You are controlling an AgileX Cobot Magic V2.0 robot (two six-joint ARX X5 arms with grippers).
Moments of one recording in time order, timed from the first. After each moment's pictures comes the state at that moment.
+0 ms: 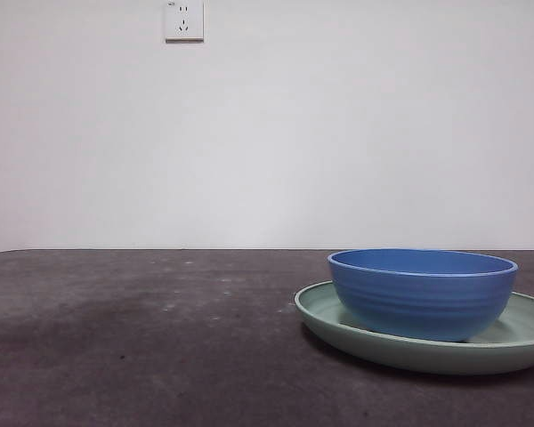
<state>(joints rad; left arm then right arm) -0.63 0.67 0.97 -0.83 0.26 -0.02 0.00 1.10 0.97 -1.13 -0.37 0.02</state>
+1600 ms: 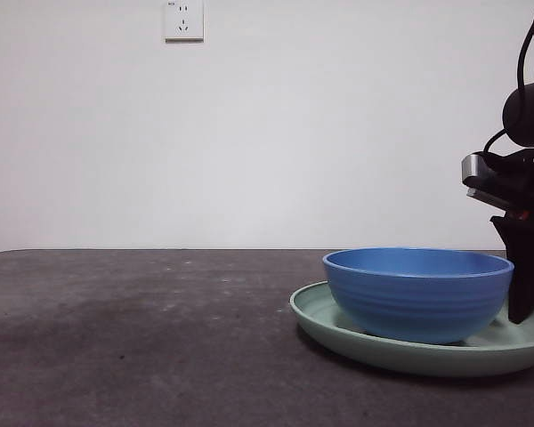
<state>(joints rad) -0.63 0.66 0.97 -0.83 0.26 -0.02 0.10 1.65 0.98 -0.73 -0.37 -0.02</state>
